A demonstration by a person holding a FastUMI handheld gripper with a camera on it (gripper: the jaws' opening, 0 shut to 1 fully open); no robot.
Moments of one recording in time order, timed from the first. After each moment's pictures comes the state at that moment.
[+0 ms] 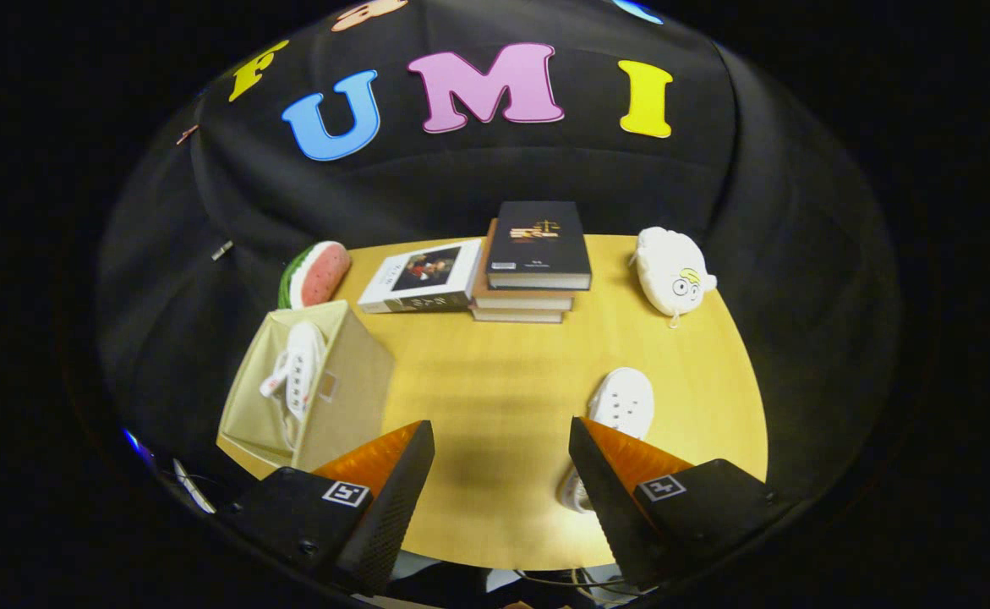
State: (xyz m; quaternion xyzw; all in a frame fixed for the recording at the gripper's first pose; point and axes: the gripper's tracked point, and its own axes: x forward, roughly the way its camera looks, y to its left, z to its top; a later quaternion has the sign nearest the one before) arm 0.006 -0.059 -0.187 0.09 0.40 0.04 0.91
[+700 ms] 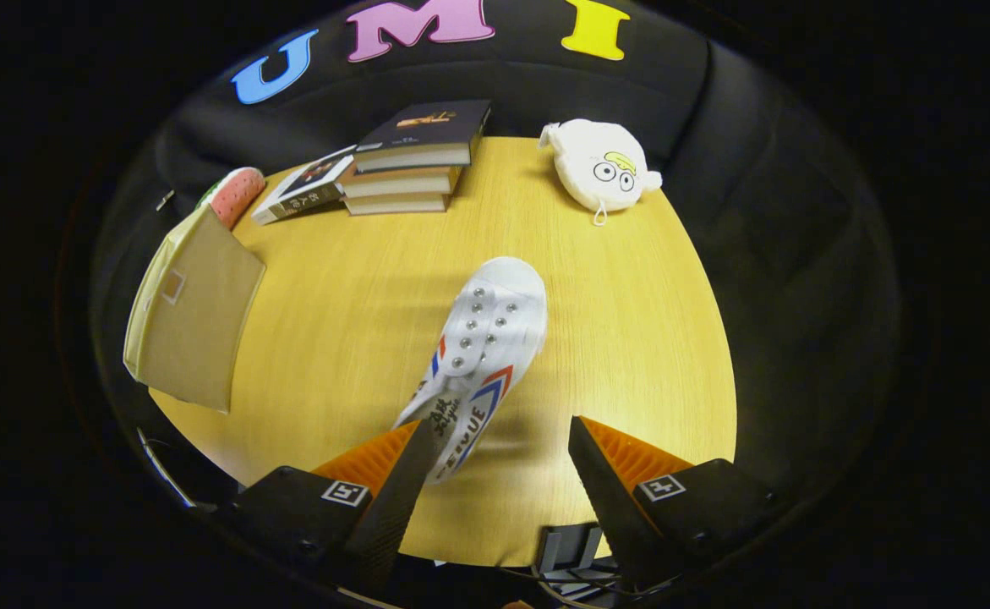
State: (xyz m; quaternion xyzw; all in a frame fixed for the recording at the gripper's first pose) arm -0.030 -0.163 -0.343 0.05 0.52 0.01 0.85
